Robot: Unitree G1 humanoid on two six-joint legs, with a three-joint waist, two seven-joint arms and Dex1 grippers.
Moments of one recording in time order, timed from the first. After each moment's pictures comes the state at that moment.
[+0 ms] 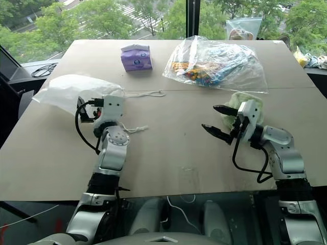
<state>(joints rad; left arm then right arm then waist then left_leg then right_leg) -0.42 0.18 0.00 0.10 0.53 0.48 0.54 -0.34 -0.52 -0.05 0.03 0.47 0.17 1.05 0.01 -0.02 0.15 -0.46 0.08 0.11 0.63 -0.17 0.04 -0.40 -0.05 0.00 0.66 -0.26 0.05</state>
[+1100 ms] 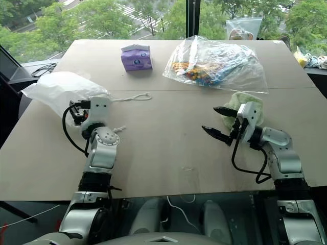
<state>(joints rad) -0.46 0.25 0.08 0.24 0.50 0.44 0.57 -0.33 -0.51 -0.05 0.07 0.45 0.13 1.06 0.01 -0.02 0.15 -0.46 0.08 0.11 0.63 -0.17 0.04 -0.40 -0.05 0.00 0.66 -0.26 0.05</state>
